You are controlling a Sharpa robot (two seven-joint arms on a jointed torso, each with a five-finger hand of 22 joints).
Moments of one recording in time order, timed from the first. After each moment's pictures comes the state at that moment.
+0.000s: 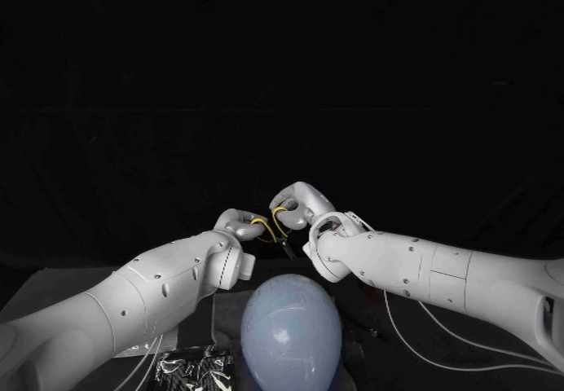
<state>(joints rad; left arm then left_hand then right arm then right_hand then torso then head) 1.45 -0.19 -0.05 0.80 -0.27 -0.45 0.01 1.44 -0.23 0.78 0.17 0.36 0.76 0.20 0.22 0.31 0.83 0.24 0.23 0.07 0.71 0.21 0.18 0.18 0.08 0.47 0.29 0.09 0.06 1.52 -0.46 -0.16 1.09 -0.98 -0.74 0.01 1.34 -0.05 0.59 -0.14 0.09 1.06 0.17 0.20 0.49 1.30 0.11 0.08 0.07 1.00 0.12 0.19 0.25 0.18 0.64 0.26 0.33 0.53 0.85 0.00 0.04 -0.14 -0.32</state>
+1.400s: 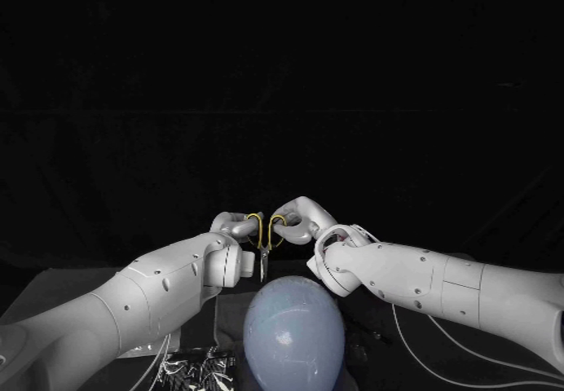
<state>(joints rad) 1.44 -0.18 -0.05 0.76 -0.11 -0.51 0.05 1.31 -0.16 0.52 0.28 0.22 0.72 0.19 0.26 0.32 0.80 0.24 0.26 0.07 0.67 0.22 0.24 0.17 0.08 0.47 0.29 0.10 0.05 1.49 -0.50 -0.16 1.15 -0.87 -0.65 0.07 1.30 -0.15 0.59 -0.08 0.07 0.97 0.23 0.11 0.43 1.12 0.17 0.06 0.06 0.90 0.17 0.15 0.26 0.17 0.63 0.28 0.22 0.45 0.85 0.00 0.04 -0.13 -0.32</state>
